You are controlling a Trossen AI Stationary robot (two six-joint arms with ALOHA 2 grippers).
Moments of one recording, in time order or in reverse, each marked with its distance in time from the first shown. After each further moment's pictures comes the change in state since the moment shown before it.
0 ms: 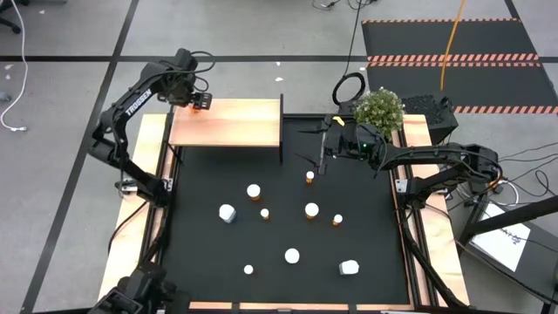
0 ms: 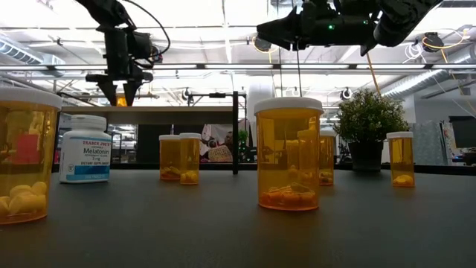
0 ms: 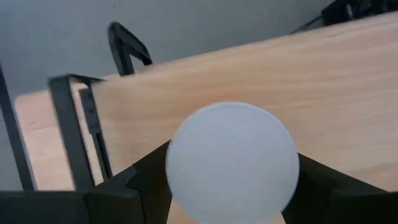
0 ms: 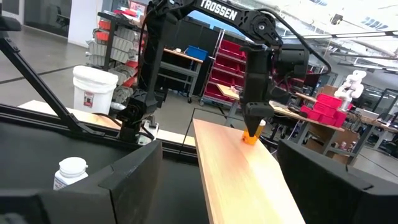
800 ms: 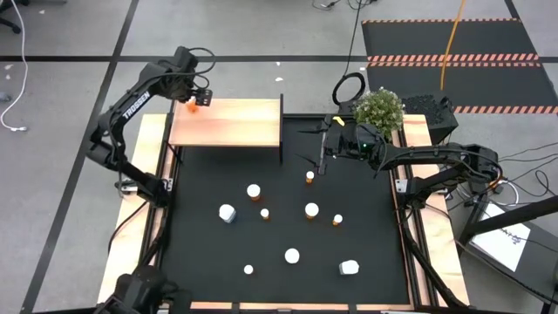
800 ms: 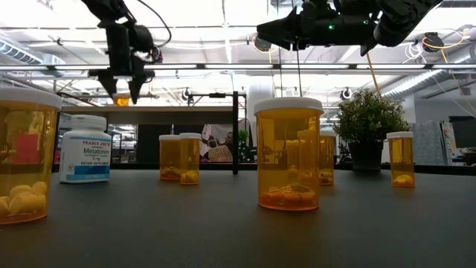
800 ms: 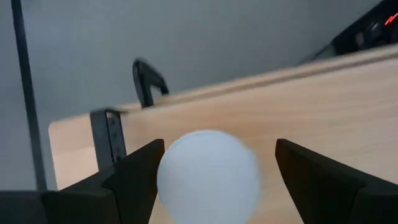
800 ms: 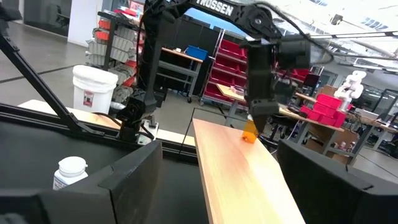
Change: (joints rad) left arm -0.042 -0.044 0.000 0.088 -0.094 0.005; right arm 0.000 0.000 0.000 0.000 0.000 -0.003
